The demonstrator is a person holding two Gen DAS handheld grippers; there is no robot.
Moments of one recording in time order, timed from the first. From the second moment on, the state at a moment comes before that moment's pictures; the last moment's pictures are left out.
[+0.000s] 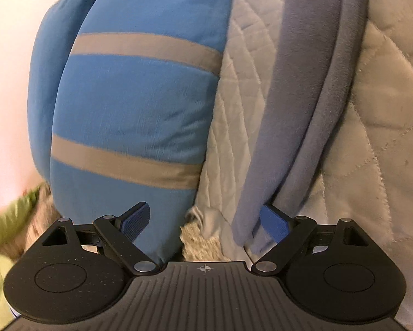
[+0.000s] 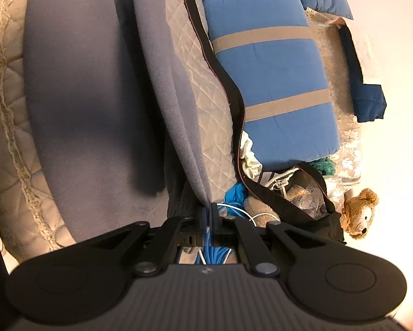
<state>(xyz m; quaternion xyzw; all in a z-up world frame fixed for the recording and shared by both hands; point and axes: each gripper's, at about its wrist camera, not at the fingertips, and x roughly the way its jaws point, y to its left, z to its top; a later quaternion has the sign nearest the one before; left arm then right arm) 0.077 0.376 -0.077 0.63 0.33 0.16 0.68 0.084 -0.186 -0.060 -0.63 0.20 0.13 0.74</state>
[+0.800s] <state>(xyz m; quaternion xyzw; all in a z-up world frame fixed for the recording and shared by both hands) 0.098 0.380 -0.086 0.73 0.35 0.02 0.58 0.099 -0.186 -0.072 -0.63 0.20 0.13 0.74</state>
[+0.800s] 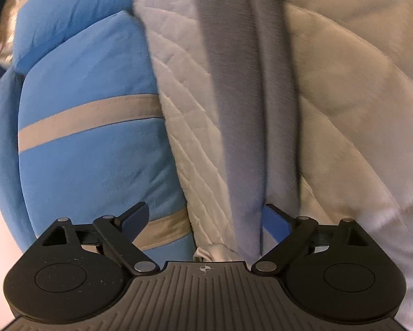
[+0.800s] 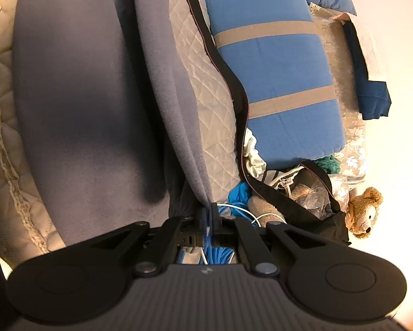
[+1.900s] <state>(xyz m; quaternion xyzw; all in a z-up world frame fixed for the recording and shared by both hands) 0.070 0.357 -0.059 0.63 0.40 0.08 0.66 0.102 -0.190 -0.076 -0.63 0.20 0.13 0.74</state>
